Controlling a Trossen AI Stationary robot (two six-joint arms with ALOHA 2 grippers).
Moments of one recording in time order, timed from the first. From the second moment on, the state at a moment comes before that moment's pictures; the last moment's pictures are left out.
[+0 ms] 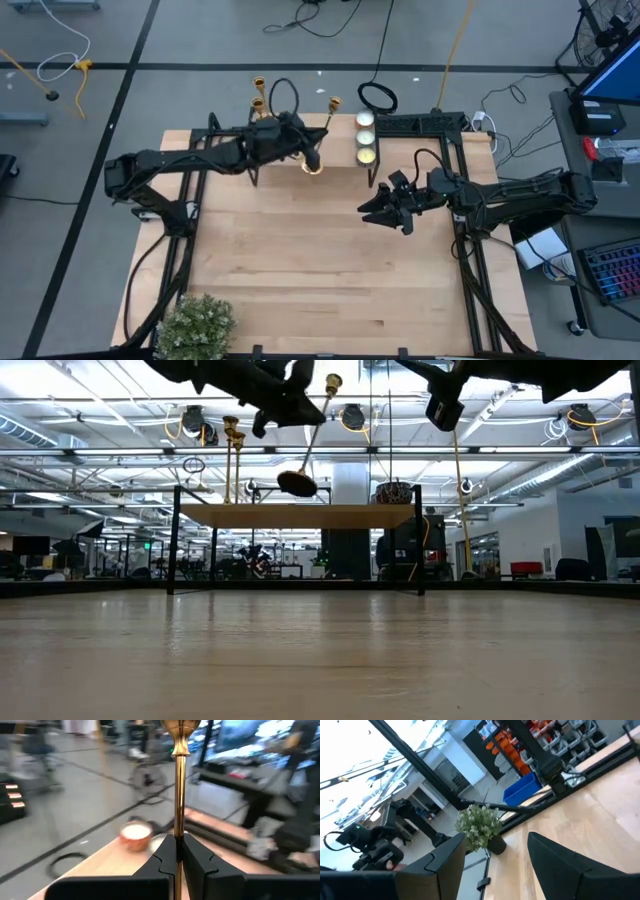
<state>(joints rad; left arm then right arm) 0.32 1.48 1.13 0.22 -0.18 -0.14 -0.03 1.02 0.58 0.48 -0.30 0.75</state>
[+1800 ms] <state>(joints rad) 0.12 1.46 1.14 0.55 0.30 -0.55 -0.17 1.19 0.96 0.50 -0.35 0.58</state>
